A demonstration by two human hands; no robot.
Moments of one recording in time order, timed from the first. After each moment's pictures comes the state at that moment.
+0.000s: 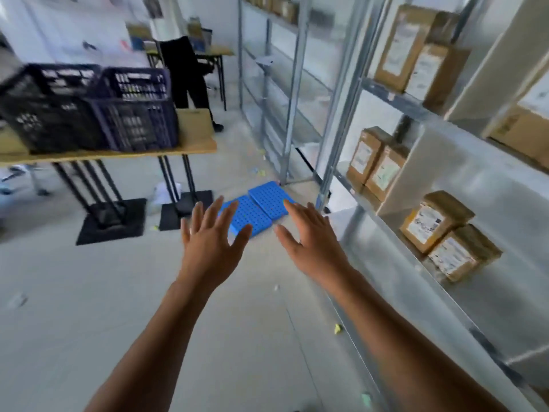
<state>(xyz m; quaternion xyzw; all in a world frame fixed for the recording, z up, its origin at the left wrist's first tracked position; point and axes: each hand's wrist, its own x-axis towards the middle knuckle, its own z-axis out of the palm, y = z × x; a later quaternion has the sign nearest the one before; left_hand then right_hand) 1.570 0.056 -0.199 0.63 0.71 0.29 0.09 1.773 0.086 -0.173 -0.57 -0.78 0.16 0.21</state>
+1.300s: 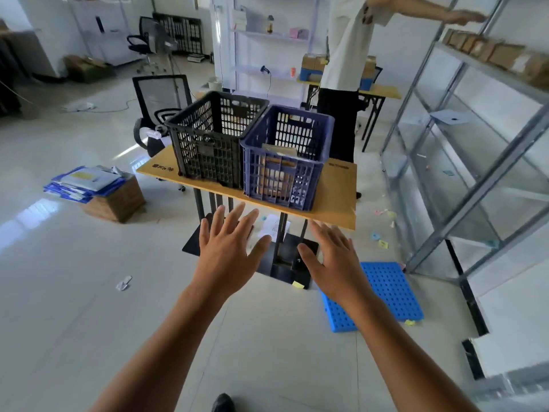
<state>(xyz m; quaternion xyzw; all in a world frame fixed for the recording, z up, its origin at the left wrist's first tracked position) 1.198 0.337 -0.209 0.48 0.84 0.25 0.00 1.384 0.474 -0.205 -0.36 -0.90 0.23 0.12</state>
